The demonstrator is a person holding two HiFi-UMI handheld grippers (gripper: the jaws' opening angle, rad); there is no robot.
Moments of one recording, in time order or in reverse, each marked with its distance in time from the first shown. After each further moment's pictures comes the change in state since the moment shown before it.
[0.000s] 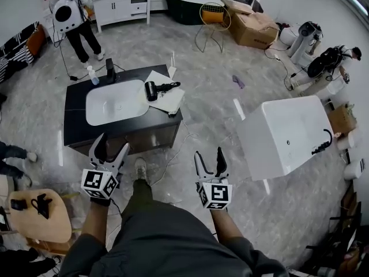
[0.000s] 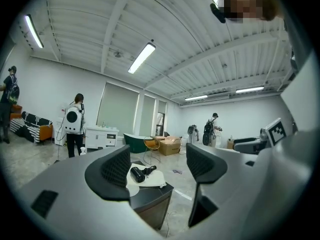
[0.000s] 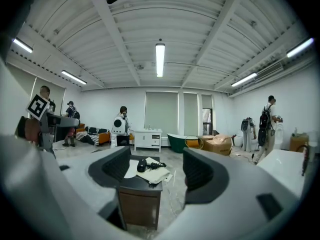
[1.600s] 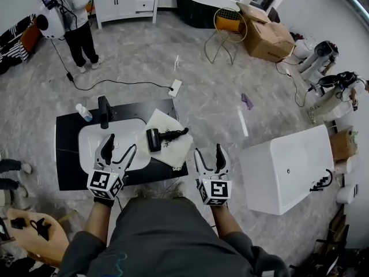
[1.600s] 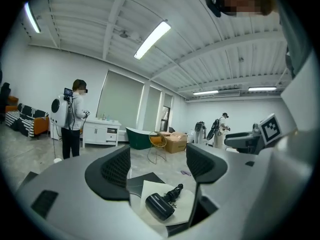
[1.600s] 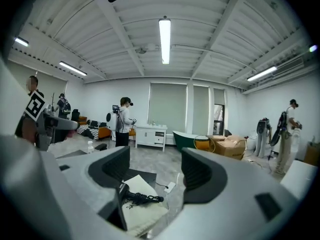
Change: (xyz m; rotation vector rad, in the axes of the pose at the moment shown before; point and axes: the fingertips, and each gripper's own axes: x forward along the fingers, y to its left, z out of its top) left arm 0.300 0.163 0.007 -0.053 0.081 0.017; right arm 0.369 -0.040 0.046 -0.057 0.076 0.078
